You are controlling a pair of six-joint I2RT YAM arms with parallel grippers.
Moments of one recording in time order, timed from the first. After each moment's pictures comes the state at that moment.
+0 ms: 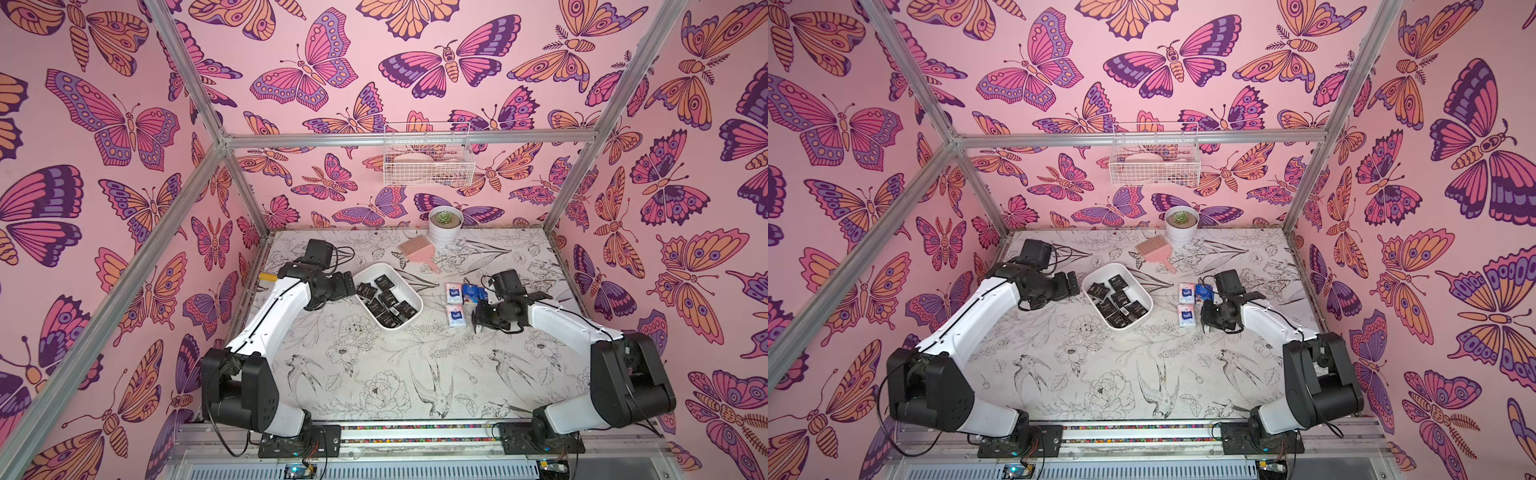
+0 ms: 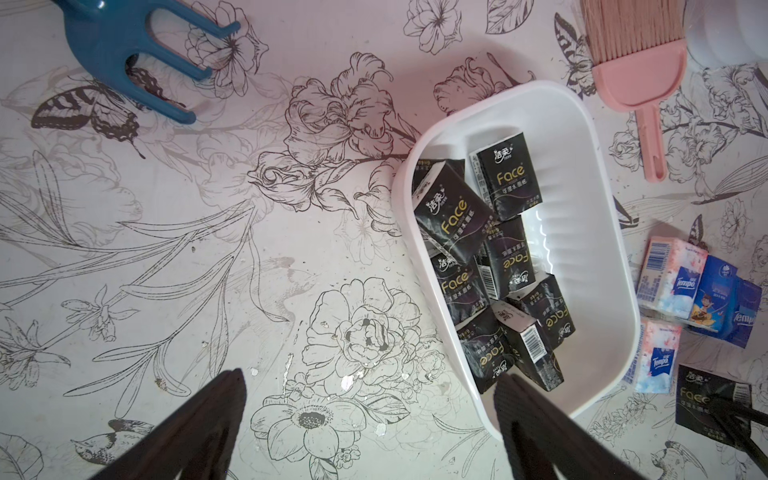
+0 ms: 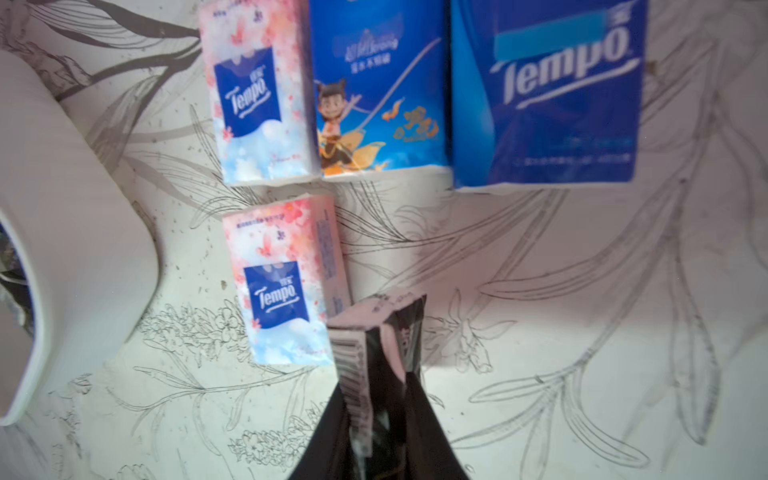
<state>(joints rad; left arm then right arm) -0.20 1.49 1.25 -0.87 0.06 -0.47 0.31 1.49 0.85 -0.48 -0.23 0.47</state>
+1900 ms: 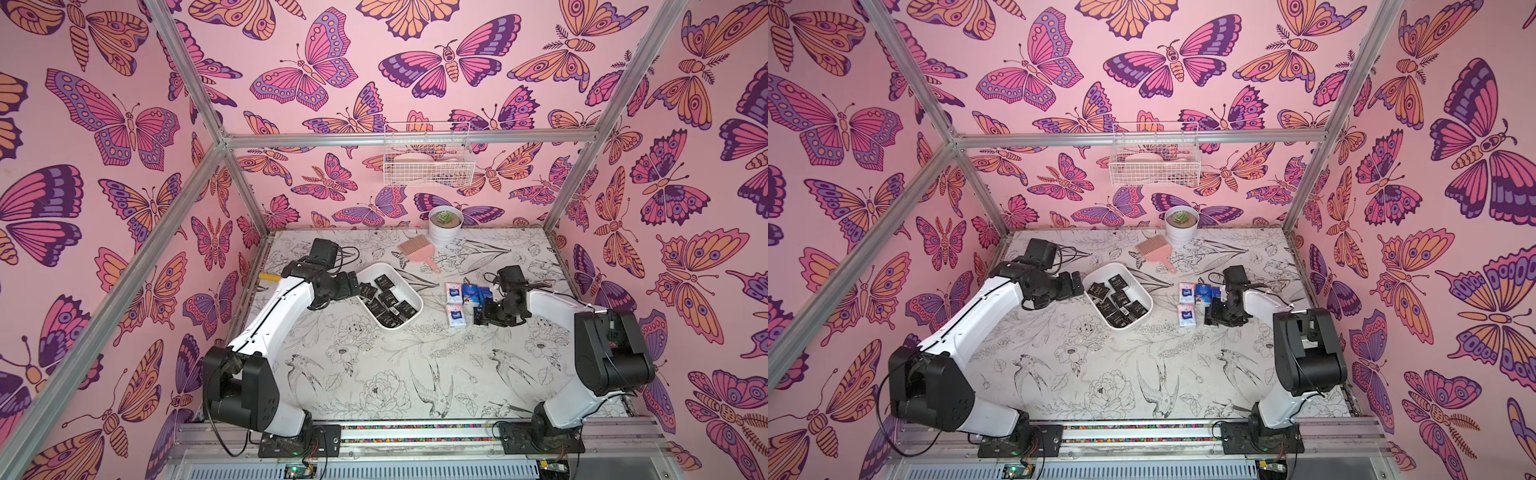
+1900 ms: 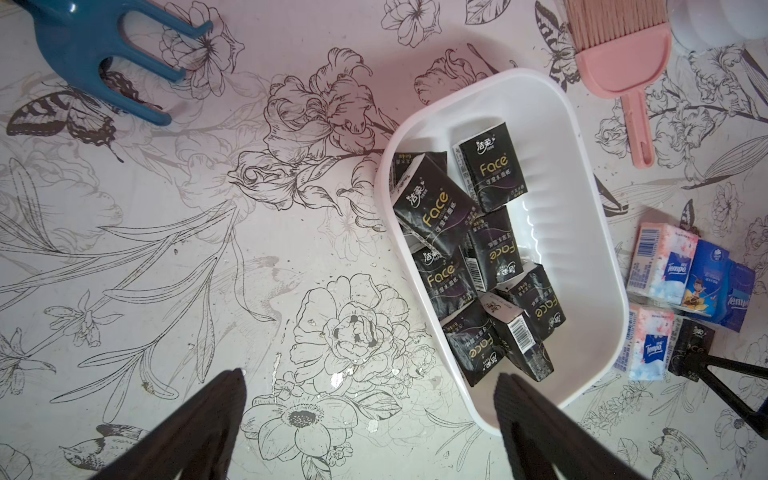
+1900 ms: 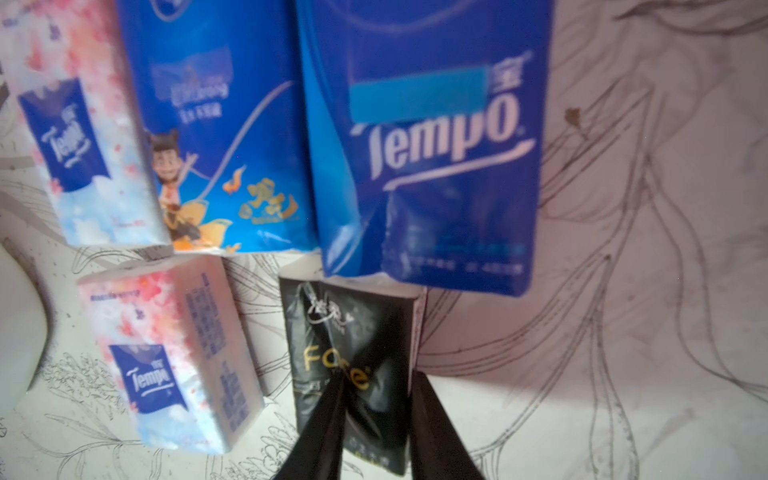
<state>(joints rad) -0.23 1.49 1.26 -0.87 0.05 -0.47 0.21 1.67 0.94 -0.54 -0.21 0.33</state>
